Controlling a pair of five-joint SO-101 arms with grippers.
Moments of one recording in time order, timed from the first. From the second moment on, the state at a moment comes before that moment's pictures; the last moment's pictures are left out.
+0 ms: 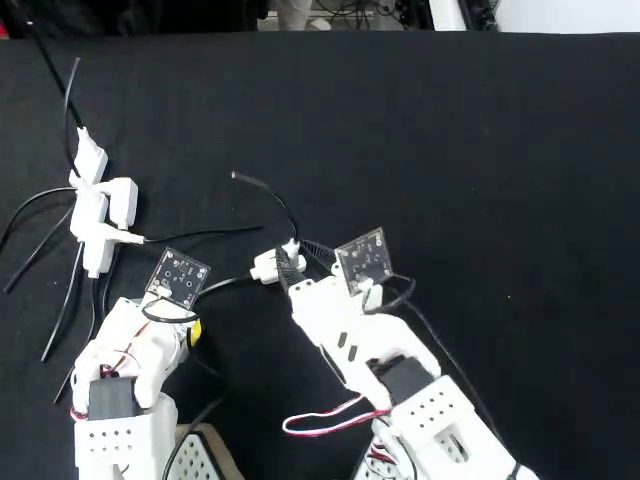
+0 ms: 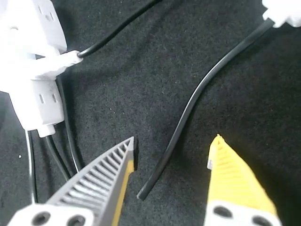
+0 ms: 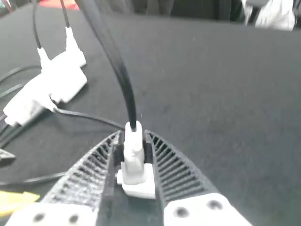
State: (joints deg) left arm -10.7 -104.1 96.2 66.9 -33.5; right arm -32.3 -70.9 97.0 4.4 -9.4
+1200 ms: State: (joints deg) left arm -1.7 -104.1 96.3 59.5 -17.6; right arm -33.1 -43.4 60.4 24.1 -23.0
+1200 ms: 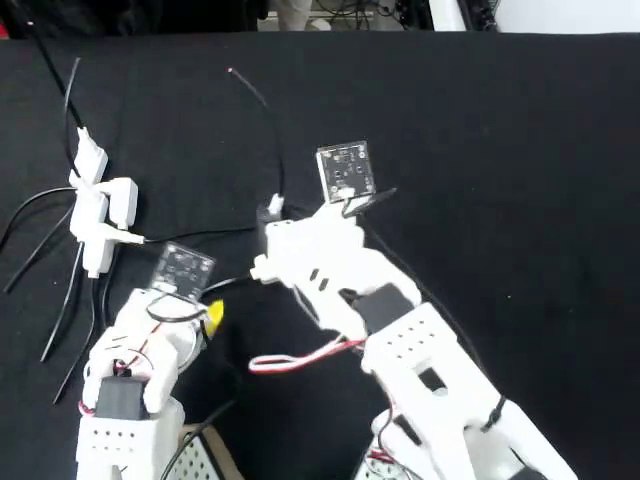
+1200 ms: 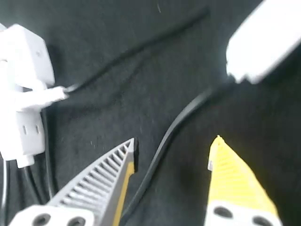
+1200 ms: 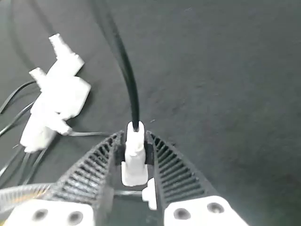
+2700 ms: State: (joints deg) left arm 8.9 -104.0 96.2 38.5 -2.2; right arm -39.1 -51.6 67.7 27.5 -24.0
